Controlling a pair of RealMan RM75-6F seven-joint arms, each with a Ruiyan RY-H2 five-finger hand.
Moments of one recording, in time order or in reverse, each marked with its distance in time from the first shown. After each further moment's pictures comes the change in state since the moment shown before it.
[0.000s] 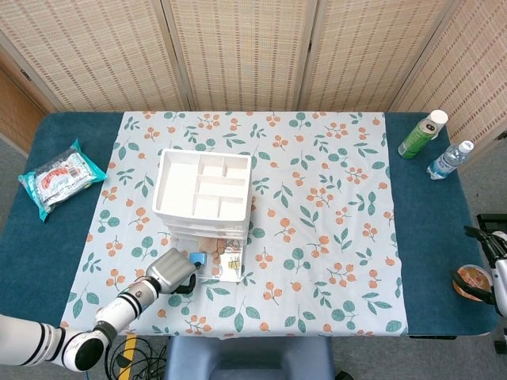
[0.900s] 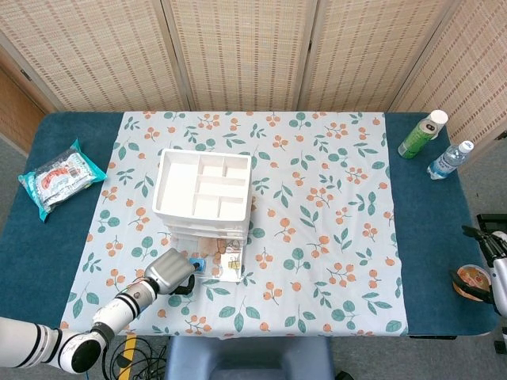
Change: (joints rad) left arm -0.007 0.016 0.004 -0.021 -0.009 -0.004 0.020; right arm 0.004 -0.002 -0.001 0.003 -0.002 -0.004 0.002
